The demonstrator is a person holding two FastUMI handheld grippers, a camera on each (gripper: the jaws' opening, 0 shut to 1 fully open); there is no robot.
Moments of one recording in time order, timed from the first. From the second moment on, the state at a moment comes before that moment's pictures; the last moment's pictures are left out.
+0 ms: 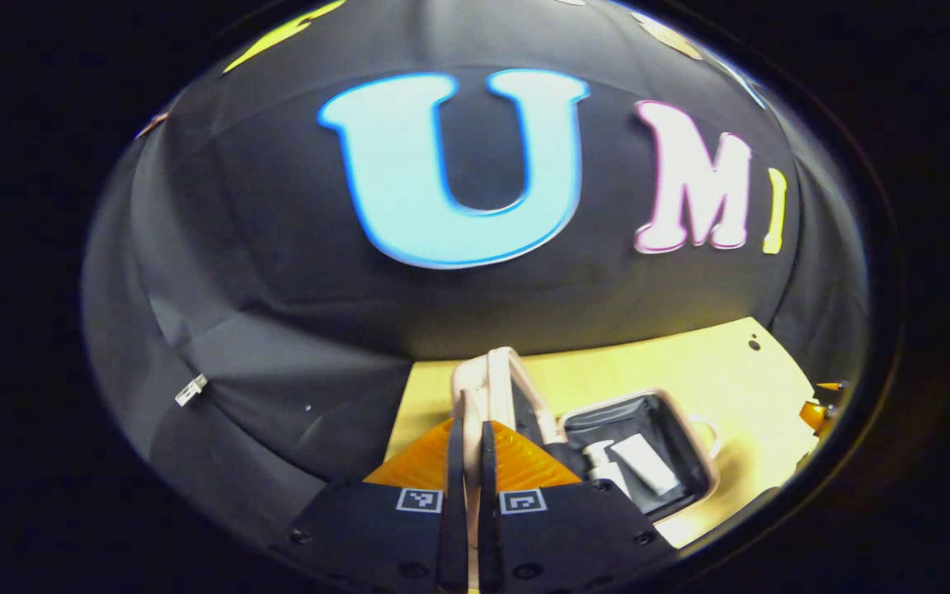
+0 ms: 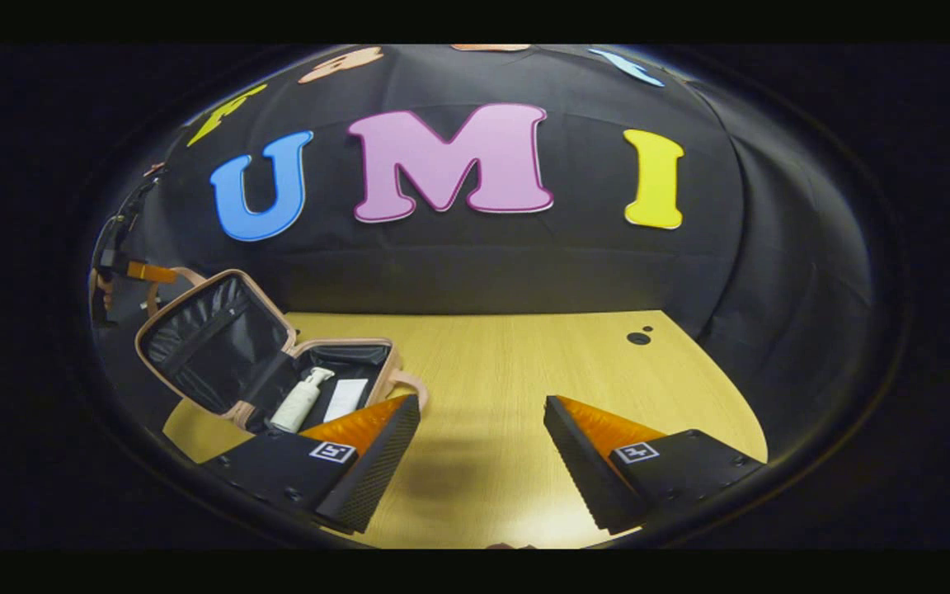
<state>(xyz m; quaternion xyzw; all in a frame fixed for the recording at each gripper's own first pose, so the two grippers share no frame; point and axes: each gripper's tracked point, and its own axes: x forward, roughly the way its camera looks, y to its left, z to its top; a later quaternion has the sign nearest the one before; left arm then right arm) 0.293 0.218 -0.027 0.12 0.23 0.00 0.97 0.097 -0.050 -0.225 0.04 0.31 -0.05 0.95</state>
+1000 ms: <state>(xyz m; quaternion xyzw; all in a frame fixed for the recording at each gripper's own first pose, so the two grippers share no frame) 0.311 -0.117 -0.271 -0.05 0.28 -0.08 0.96 0.079 -0.163 -0.236 0.05 0.31 -0.05 0.95</state>
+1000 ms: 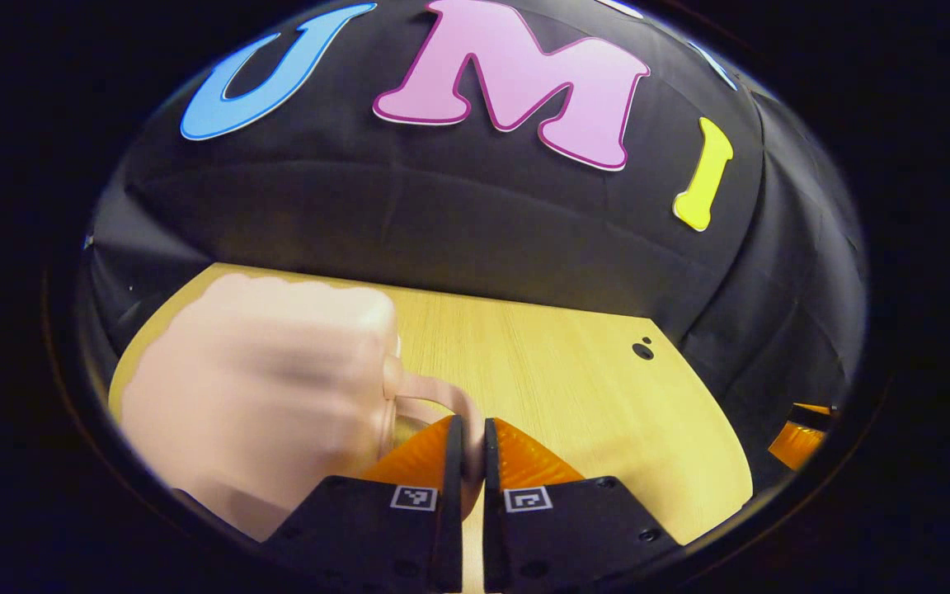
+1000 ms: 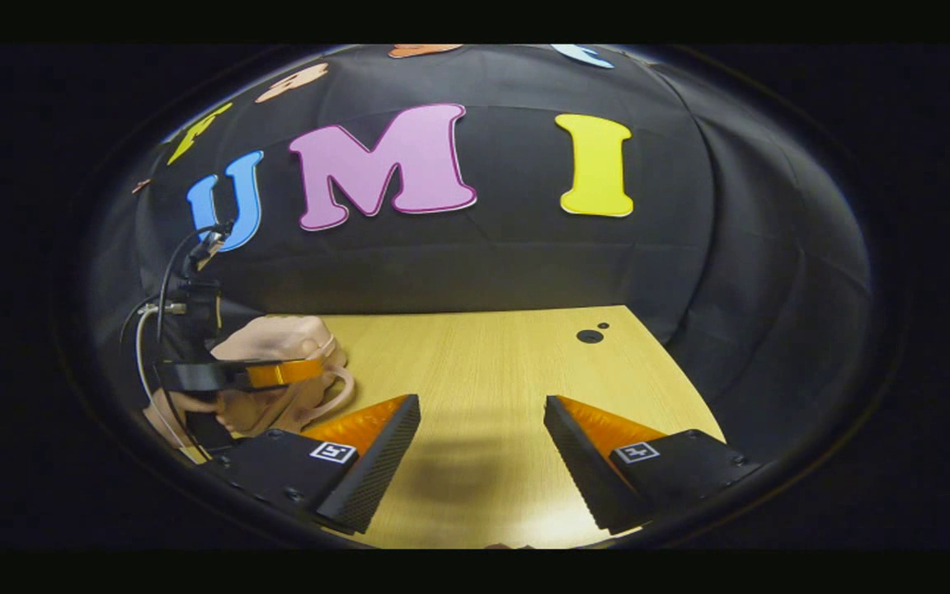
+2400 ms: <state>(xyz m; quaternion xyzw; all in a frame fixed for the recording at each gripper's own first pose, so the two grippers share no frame) -0.007 -0.015 -0.017 -0.02 0.04 0.03 1.00 -0.014 -0.027 -0.032 0.06 0.13 0.05 0.99</state>
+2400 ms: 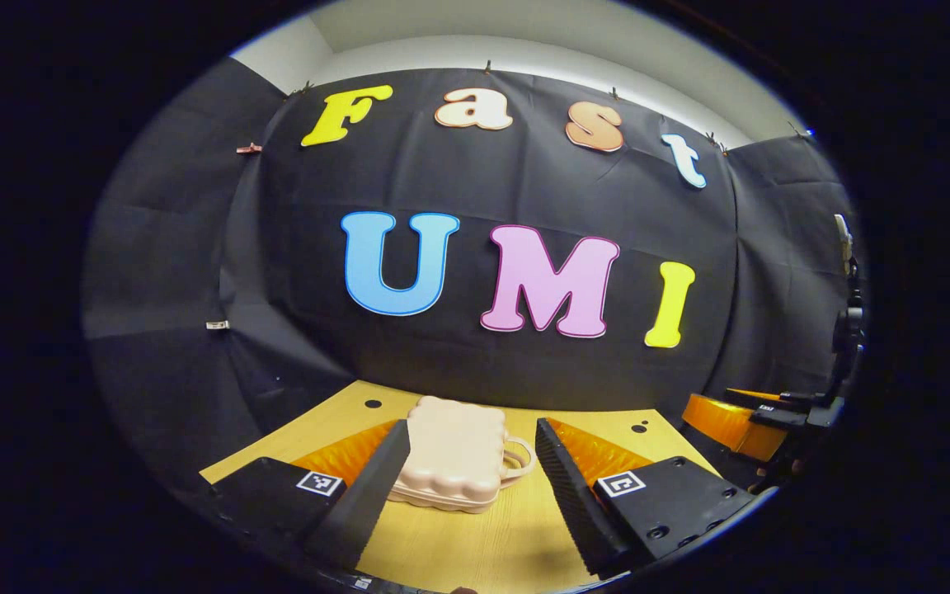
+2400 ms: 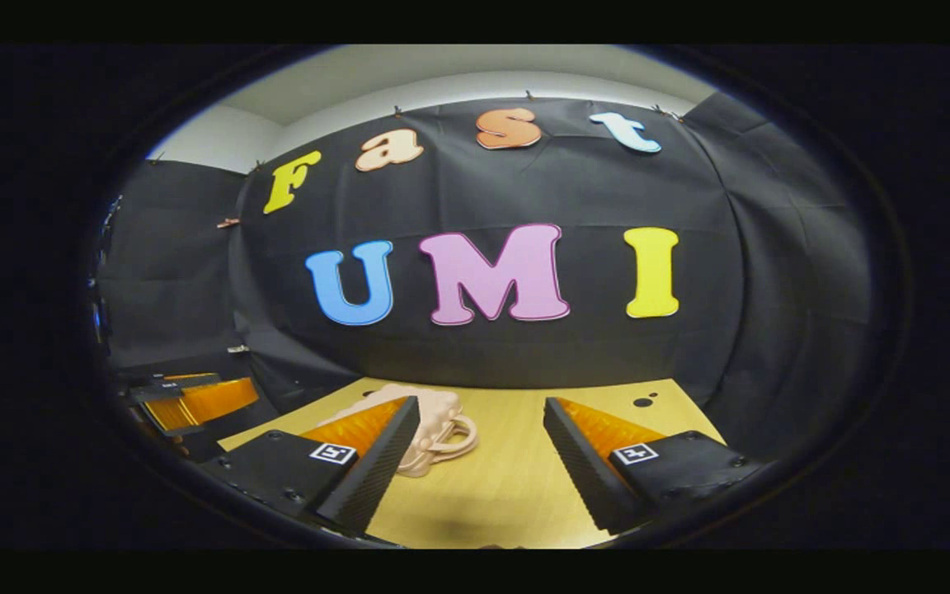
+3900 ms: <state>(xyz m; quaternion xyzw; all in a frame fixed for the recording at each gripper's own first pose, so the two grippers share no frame) -0.046 0.000 -0.009 -0.02 0.03 0.04 1.00 -0.043 -0.008 -0.014 0.05 0.10 0.07 0.99</state>
